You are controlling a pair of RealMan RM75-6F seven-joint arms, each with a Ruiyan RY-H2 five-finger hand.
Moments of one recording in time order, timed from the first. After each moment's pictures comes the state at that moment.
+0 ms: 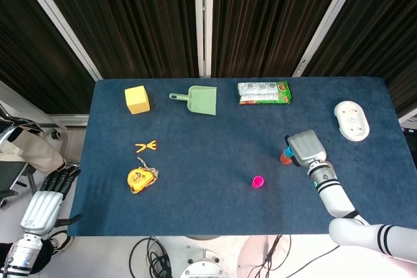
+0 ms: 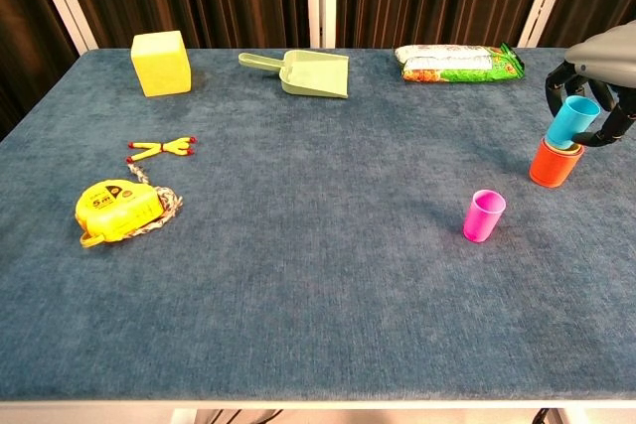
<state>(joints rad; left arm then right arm) -0.11 -1.19 0.07 -1.58 1.59 1.40 0.00 0.76 -1.28 0.05 -1.63 -0.78 0.97 -0.76</state>
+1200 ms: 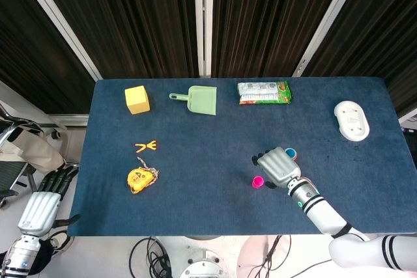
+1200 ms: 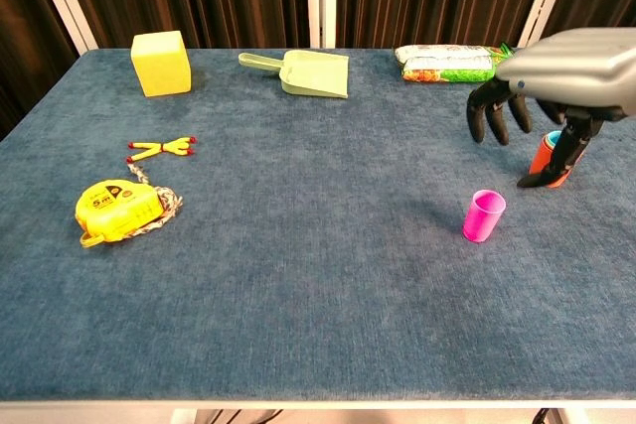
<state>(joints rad) -0.10 -1.18 0.07 -1.58 1.60 1.42 -0.02 0.79 -1.21 0.01 -1.89 -0.99 0.94 -0.68</state>
